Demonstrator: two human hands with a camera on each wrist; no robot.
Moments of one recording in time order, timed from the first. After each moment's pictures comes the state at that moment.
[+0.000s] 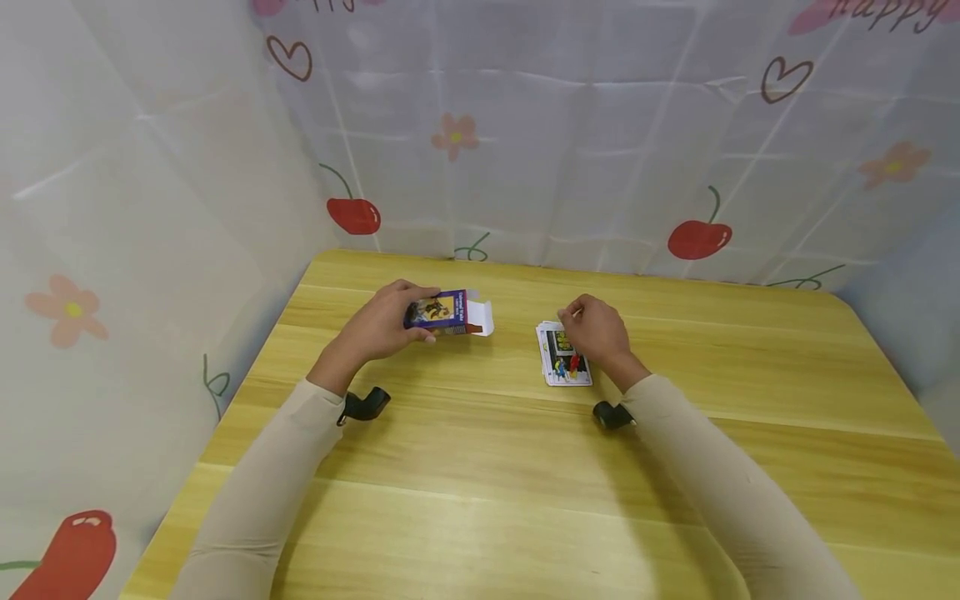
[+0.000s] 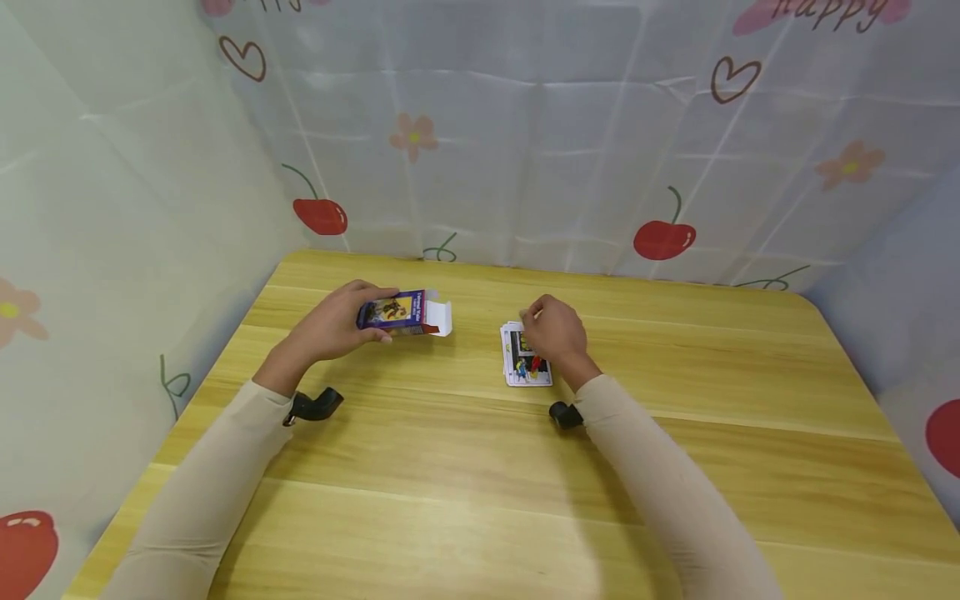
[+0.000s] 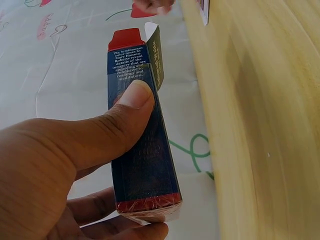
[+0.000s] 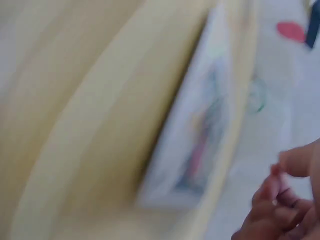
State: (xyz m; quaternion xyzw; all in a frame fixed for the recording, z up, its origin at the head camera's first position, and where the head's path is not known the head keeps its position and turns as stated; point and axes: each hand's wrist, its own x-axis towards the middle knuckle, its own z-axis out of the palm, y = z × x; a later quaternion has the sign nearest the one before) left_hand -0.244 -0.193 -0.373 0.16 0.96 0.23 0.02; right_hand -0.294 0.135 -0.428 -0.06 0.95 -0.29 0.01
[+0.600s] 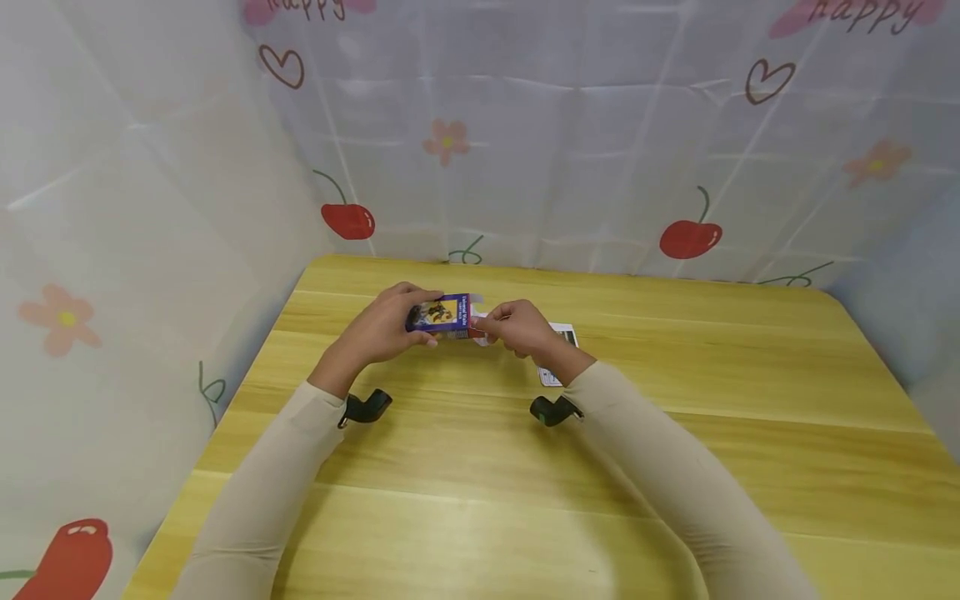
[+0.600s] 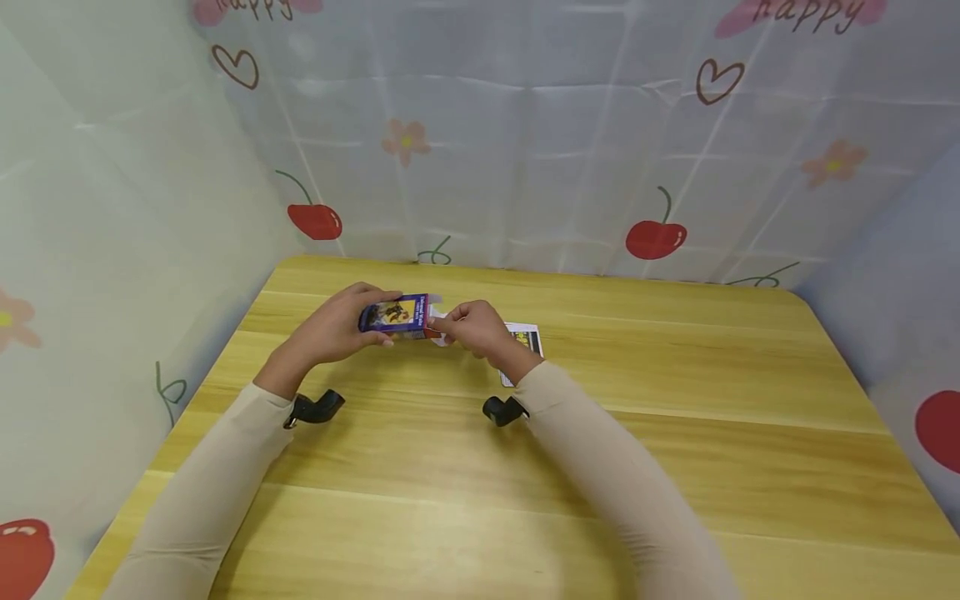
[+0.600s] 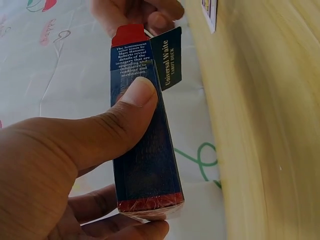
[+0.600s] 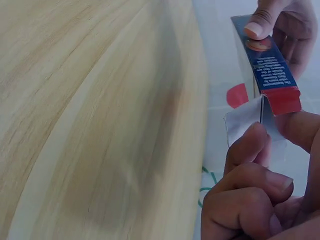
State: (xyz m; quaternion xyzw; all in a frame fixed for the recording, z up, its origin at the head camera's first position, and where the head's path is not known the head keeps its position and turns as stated) left_hand -0.243 -0.183 -0.366 0.18 0.96 0.22 0.02; right_hand -0.279 0.054 -0.395 -0.07 0.82 -0.51 0.23
